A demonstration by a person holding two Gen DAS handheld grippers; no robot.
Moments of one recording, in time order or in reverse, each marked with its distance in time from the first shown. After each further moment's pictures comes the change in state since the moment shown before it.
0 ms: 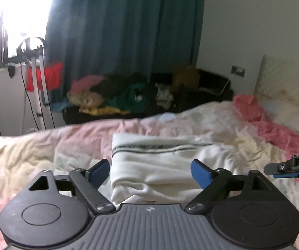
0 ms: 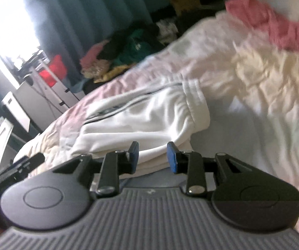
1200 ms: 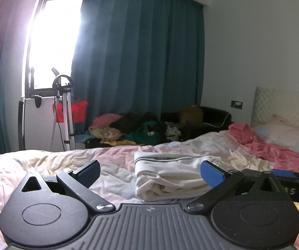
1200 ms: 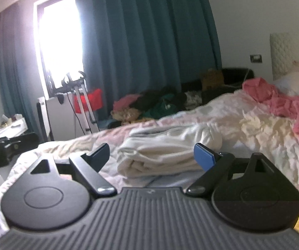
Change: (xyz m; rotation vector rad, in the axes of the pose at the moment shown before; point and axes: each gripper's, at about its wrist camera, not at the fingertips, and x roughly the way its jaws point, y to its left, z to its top) left arm -0.220 0.008 -0.097 0.013 -0.242 0.068; right arm -0.134 0.071 -0.162 -0.253 -0.415 0.037
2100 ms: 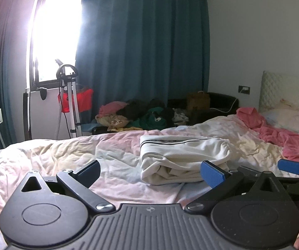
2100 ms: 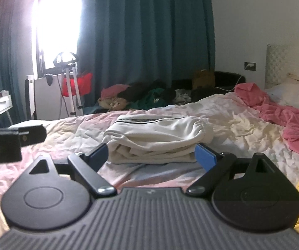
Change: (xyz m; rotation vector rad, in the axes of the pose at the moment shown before) left arm 0.018 -0.012 -0.025 0.026 0.069 0.044; right arm 0.009 0.023 -0.032 -0.116 0.003 -0.094
